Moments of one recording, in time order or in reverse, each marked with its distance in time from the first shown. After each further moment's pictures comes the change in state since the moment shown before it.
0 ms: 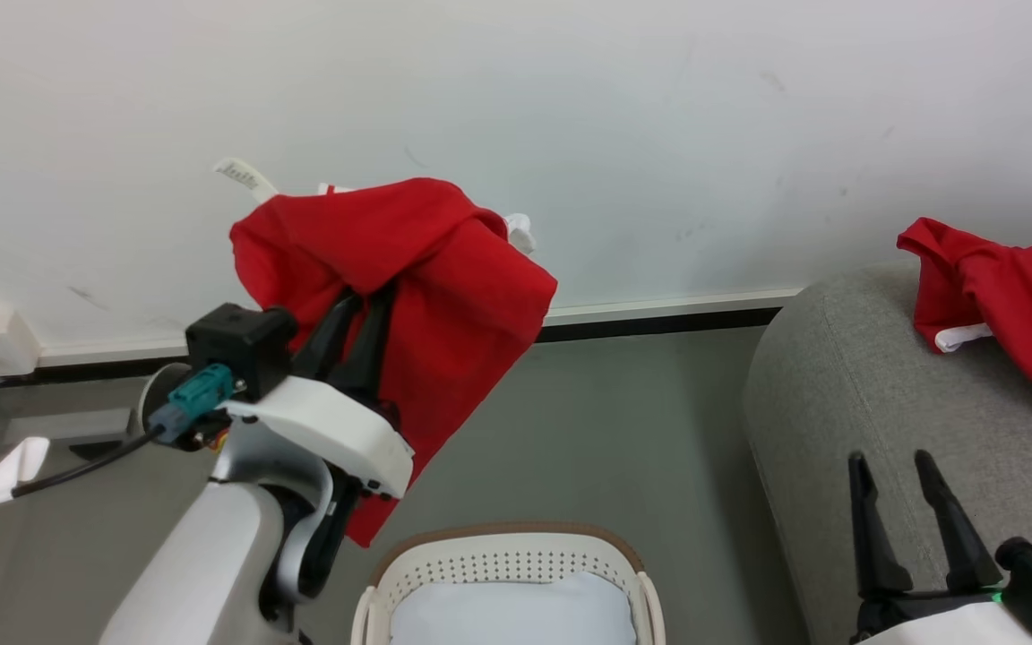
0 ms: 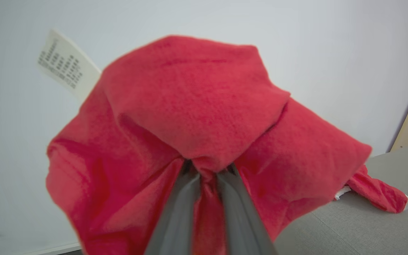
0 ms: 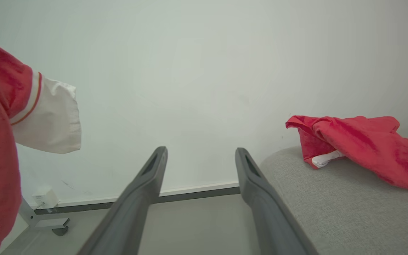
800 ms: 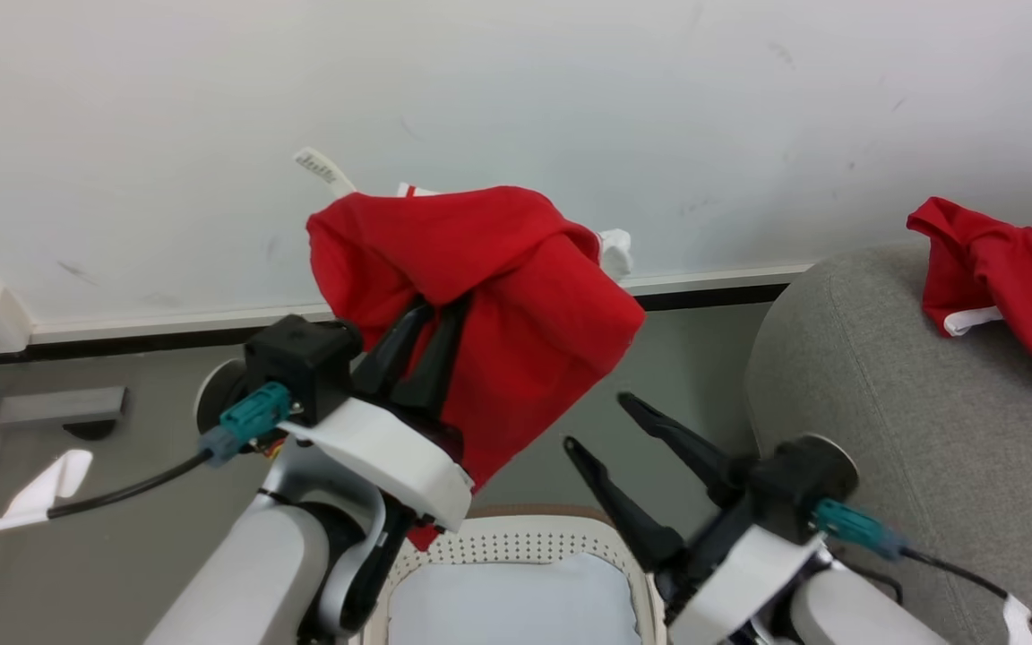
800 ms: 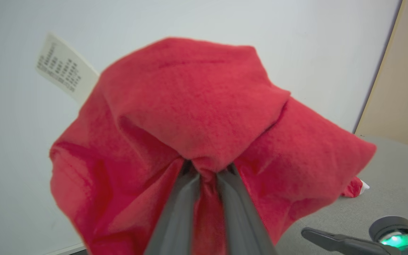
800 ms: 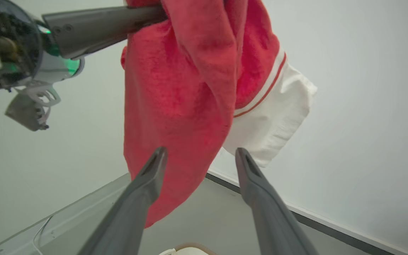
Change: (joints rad) left arm 0.012 -0.009 -0.079 -0.153 0.008 0.008 0.059; right arm -0.382 -0.162 0.671 0.049 0.203 0.000 0.051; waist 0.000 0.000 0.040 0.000
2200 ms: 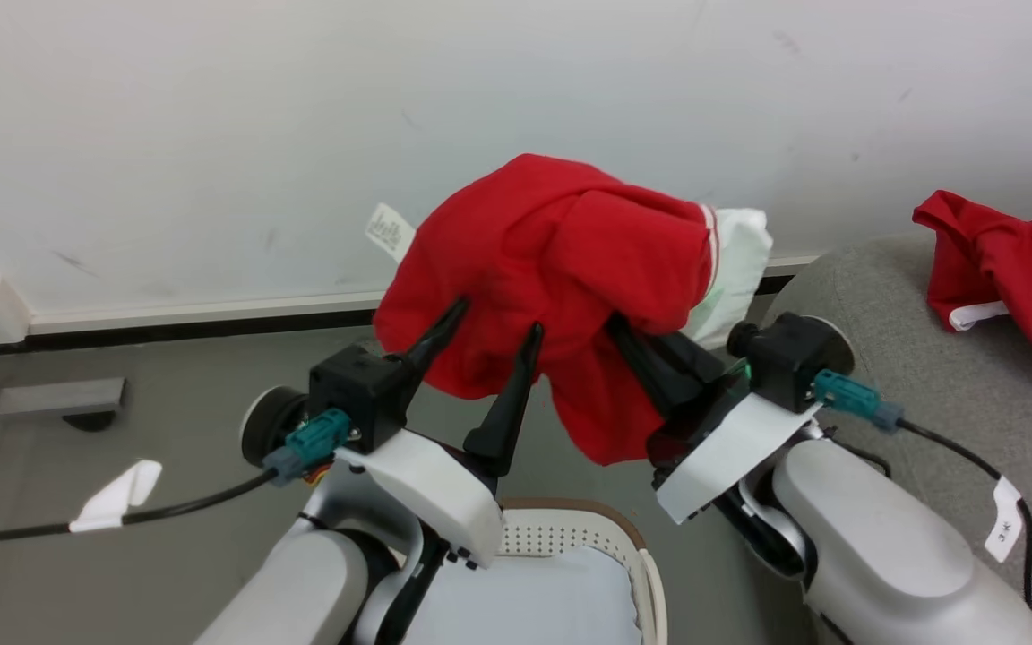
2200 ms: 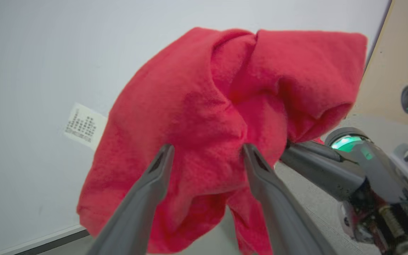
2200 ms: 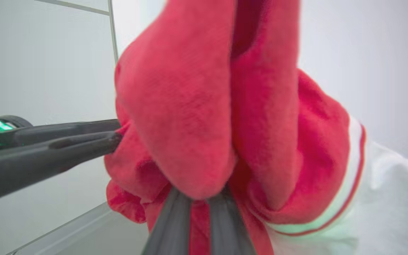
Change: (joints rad) left arm 0.006 -0.012 -0.075 0.029 0.007 0.011 0.007; right arm -0.317 0.071 0.113 0.299 0.122 0.000 -0.137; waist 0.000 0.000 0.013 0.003
